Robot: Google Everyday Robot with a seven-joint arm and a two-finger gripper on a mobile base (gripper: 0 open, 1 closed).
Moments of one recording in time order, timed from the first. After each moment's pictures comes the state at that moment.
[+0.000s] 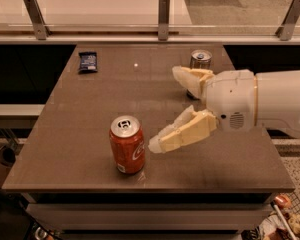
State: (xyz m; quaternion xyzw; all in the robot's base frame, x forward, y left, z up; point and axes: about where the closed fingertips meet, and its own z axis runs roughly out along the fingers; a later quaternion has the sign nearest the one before) arm 0.426 -0.022 0.965 -0.49 0.63 0.34 0.49
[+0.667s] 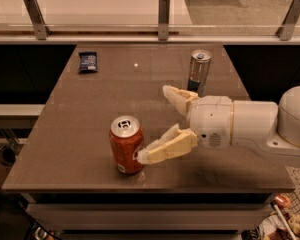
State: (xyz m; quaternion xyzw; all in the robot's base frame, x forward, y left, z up) arm 0.435 -0.004 0.915 -0.46 0.62 0.37 0.51
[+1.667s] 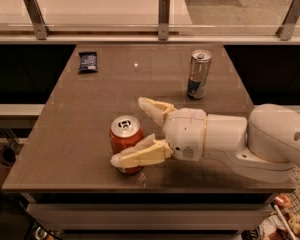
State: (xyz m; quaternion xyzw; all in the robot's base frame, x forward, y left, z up) arm 0.430 0.038 0.895 -0.46 0.61 0.38 0.53
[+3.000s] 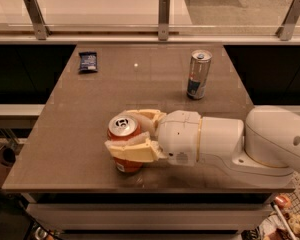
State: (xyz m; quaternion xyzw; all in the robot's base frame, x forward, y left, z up) arm 0.413 0.053 0.902 -0.47 0.60 0.37 0.53
